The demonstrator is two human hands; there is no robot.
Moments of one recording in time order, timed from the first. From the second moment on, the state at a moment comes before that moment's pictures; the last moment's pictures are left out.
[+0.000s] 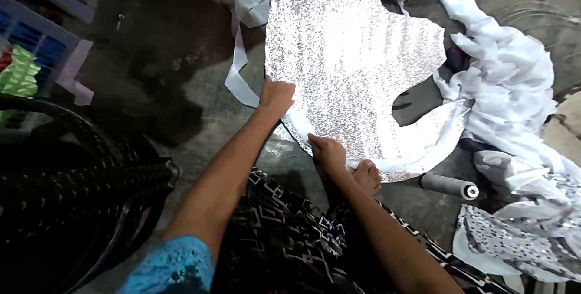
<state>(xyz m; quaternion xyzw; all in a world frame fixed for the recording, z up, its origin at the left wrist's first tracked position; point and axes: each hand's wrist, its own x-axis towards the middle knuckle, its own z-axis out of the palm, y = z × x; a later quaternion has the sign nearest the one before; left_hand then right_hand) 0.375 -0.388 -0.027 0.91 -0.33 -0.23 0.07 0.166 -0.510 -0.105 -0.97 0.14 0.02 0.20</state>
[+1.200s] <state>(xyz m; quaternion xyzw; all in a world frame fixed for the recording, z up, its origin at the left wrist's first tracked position) 0.255 -0.402 -0.070 0.70 0.17 -0.36 0.59 0.160 -0.553 -0.004 -0.93 0.16 0.23 0.25</state>
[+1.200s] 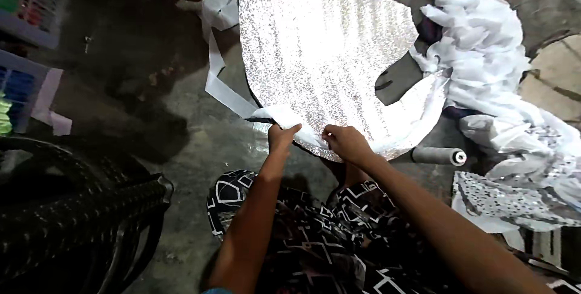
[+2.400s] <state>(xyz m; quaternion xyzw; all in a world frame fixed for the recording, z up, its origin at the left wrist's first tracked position) 0.274 -0.399 -0.041 0.72 0.04 -0.37 0.58 0.185 -0.419 -0.089 -0.20 0.48 -0.21 0.83</state>
